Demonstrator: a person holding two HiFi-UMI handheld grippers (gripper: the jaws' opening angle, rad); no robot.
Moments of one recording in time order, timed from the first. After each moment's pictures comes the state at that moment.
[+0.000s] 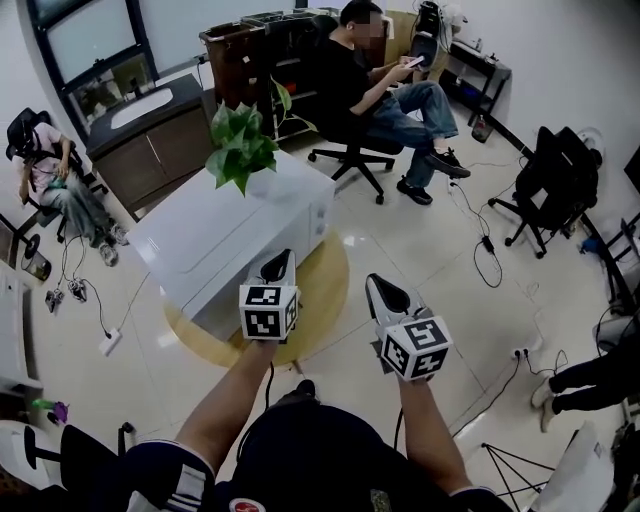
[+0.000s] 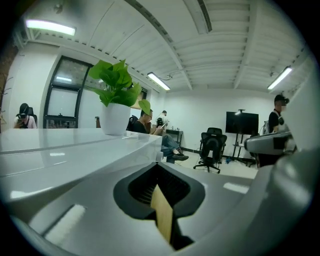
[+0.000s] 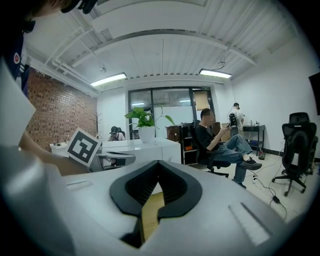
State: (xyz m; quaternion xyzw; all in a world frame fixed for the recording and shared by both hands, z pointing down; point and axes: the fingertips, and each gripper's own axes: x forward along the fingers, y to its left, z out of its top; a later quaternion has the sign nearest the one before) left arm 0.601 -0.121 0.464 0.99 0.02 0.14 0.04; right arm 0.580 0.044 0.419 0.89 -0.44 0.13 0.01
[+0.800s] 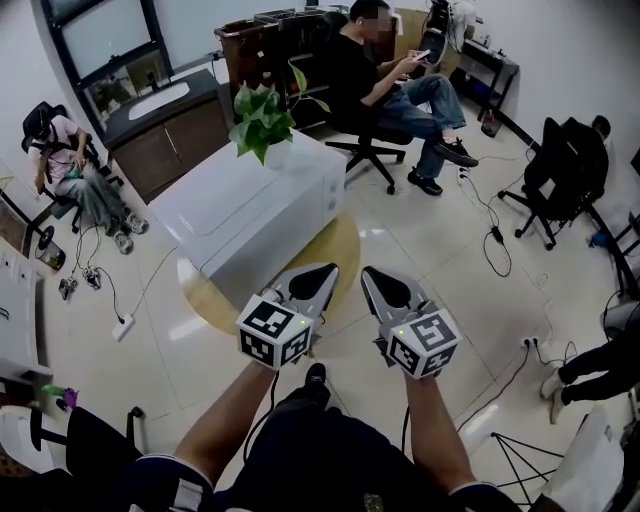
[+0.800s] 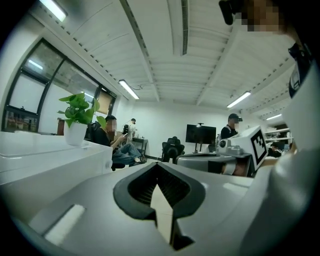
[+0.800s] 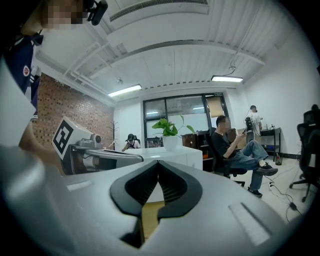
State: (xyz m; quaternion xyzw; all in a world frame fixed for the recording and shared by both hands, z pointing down) left arm 0.485 -0.010 0.399 0.97 0.23 0.07 0.06; right arm 0.492 0.036 0.394 0.85 -0.51 0.07 -0.01
